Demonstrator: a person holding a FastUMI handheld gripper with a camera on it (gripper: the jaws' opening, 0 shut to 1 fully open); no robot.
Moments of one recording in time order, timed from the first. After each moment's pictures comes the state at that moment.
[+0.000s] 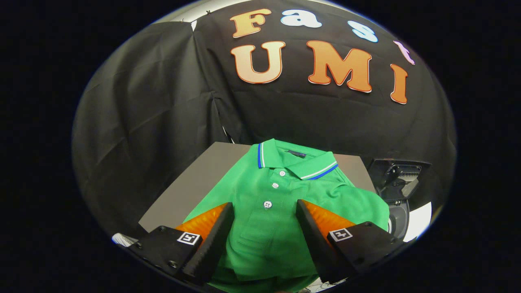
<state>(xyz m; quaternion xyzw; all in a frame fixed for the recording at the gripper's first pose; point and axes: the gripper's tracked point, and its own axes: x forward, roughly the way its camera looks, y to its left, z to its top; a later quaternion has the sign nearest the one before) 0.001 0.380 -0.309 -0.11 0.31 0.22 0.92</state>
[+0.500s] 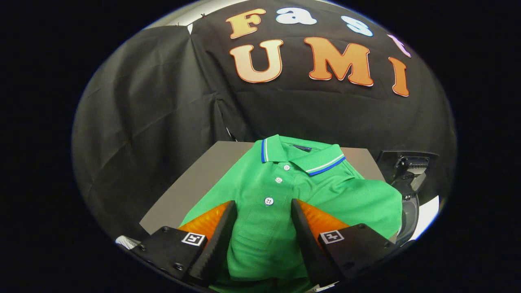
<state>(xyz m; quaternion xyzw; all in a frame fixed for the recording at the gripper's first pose) -0.001 0.387 -0.319 -0.08 0.31 0.25 0.91</state>
